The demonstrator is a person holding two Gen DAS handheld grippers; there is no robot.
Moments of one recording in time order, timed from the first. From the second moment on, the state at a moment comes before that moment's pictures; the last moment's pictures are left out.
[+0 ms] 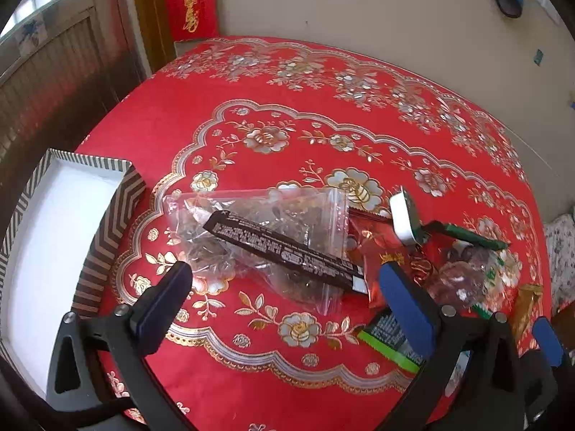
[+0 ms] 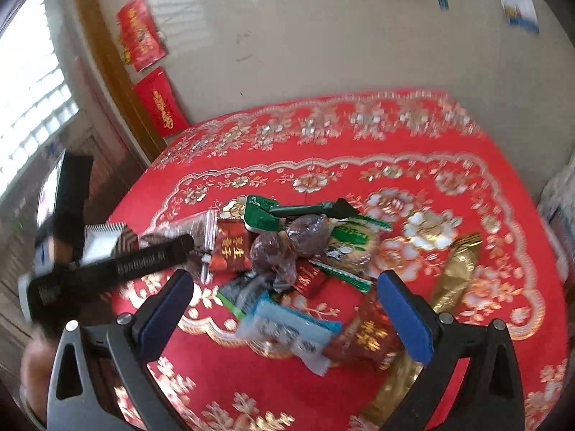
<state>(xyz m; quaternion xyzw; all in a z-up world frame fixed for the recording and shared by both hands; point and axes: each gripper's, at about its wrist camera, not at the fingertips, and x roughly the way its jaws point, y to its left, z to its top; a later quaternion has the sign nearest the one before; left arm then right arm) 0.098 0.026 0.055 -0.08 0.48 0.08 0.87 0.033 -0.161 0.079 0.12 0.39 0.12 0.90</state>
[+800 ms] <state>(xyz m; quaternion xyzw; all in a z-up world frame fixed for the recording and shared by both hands) 0.112 0.032 0.036 -0.12 0.50 0.11 0.85 0.047 -0.161 0.069 0.14 0.41 0.12 0.90</state>
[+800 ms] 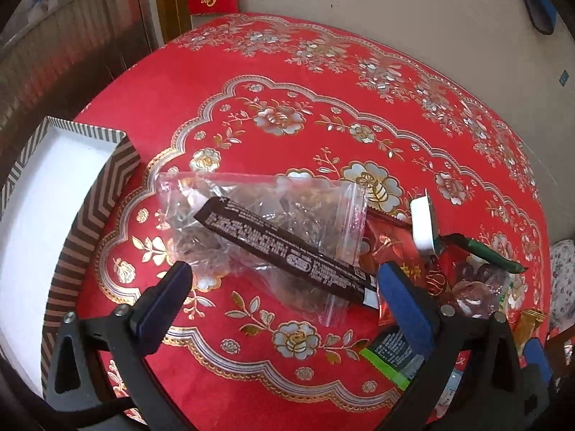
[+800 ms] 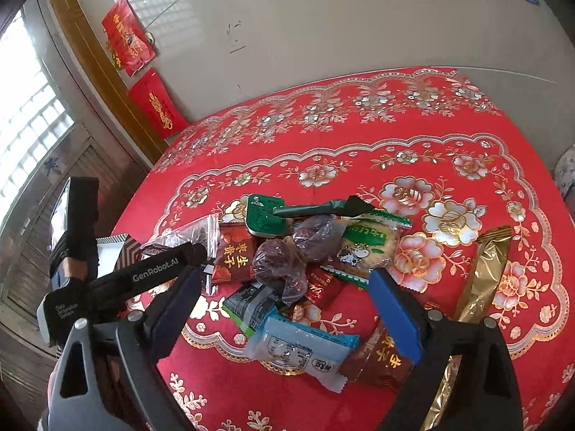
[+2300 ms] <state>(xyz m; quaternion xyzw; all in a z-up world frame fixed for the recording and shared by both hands) 0.121 0.045 0.045 -0.20 0.51 0.00 0.84 0.039 -0.157 0.064 0.16 0.40 0.17 0.89</state>
